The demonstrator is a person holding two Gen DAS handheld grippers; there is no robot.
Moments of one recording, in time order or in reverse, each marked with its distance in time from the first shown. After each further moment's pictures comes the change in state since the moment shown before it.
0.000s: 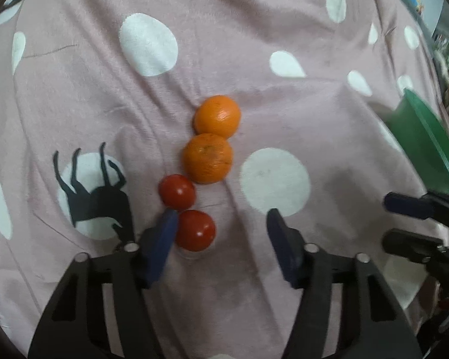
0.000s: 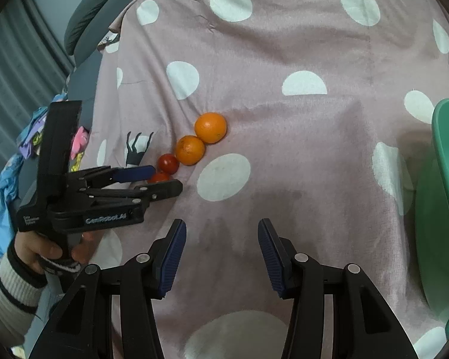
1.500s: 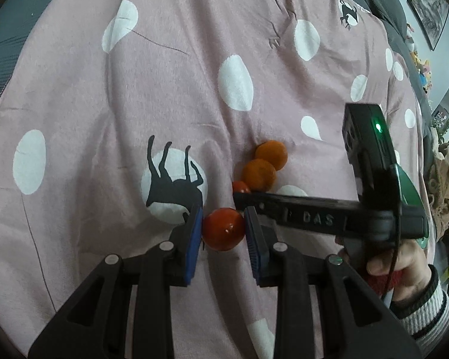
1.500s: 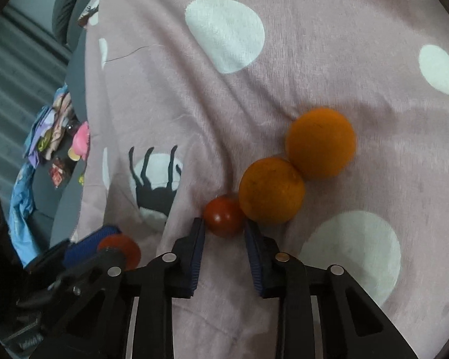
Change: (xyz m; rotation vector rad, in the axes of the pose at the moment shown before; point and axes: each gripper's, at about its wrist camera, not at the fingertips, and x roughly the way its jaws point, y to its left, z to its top) left arm -0.051 0.083 -0.038 -0.295 -0.203 -0.142; right arm 0.138 0.060 0.066 0.064 0.200 0.153
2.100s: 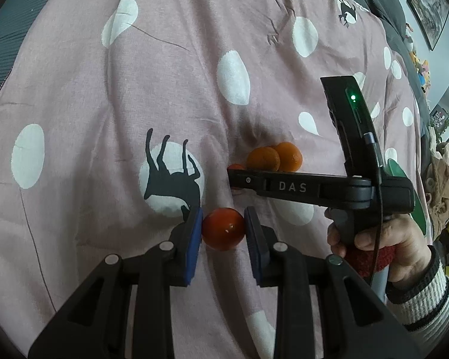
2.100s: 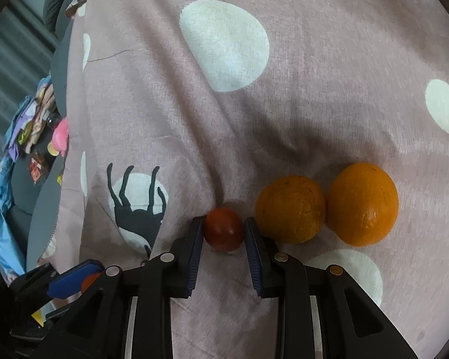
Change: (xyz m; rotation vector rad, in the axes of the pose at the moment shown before) left arm -0.005 -0.001 -0.004 -0.004 0.016 -0.010; right arm 0.008 0.002 0.020 -0.052 0.017 -0.109
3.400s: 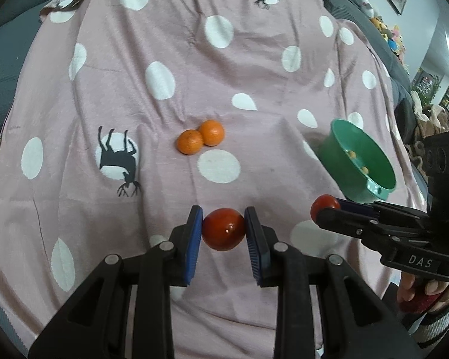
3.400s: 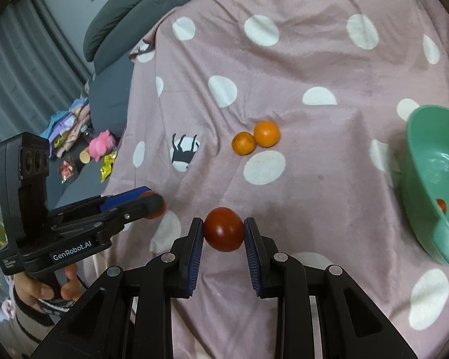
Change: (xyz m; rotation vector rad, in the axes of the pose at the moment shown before) left arm -0.061 -0.111 -0.047 0.156 -0.001 0.004; right arm -0.186 0.005 -0.152 0.003 -0.258 -0.027
